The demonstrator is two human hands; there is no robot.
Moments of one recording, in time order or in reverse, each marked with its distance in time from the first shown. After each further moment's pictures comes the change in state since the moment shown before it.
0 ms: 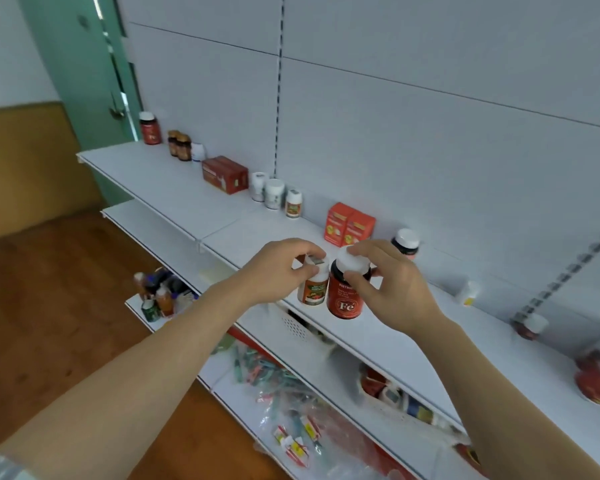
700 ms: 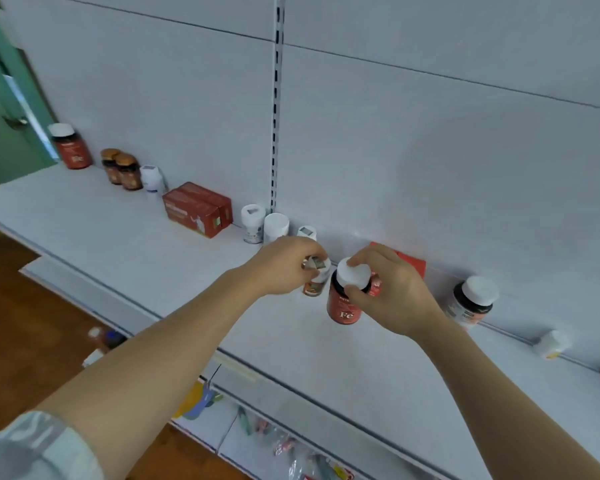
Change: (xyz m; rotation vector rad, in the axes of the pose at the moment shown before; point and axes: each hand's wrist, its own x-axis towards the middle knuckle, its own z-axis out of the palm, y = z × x) left_hand 0.218 -0.161 -0.063 0.172 -0.292 0.120; right_hand 0.178 0.064 0.118 -0.142 0.000 0.212
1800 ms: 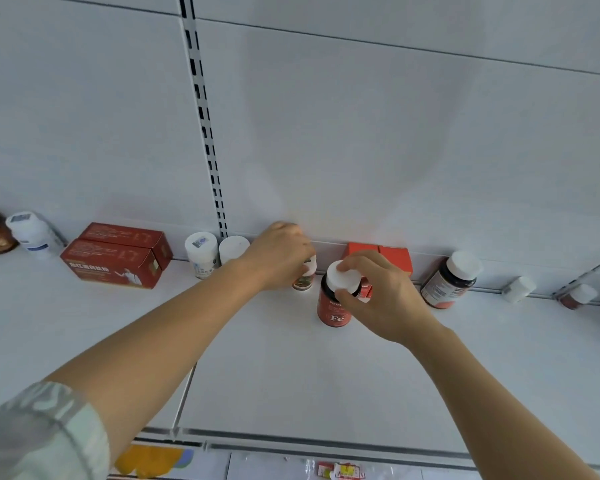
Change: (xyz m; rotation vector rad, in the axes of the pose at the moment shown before) left_hand 0.118 -0.040 0.003 0.615 -0.108 0.606; right_hand 0.021 0.003 0.036 -0.108 0.124 0.291
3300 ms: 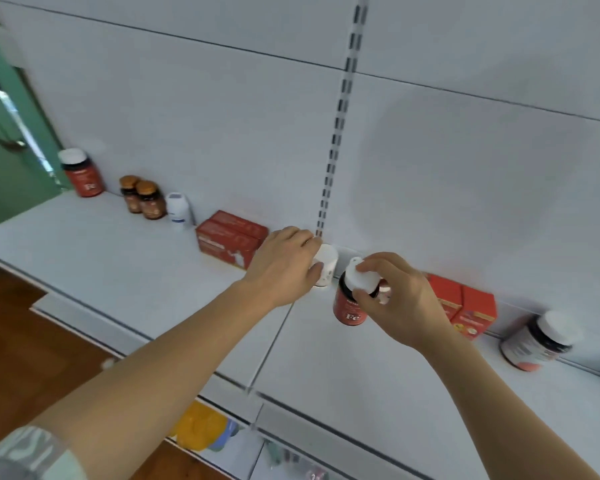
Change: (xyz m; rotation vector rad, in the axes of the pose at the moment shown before) left_hand -0.137 -0.012 -0.046 -0.039 0.222 -0.504; right_hand 0.035 -0.071 0.033 0.116 -0.018 -0.246
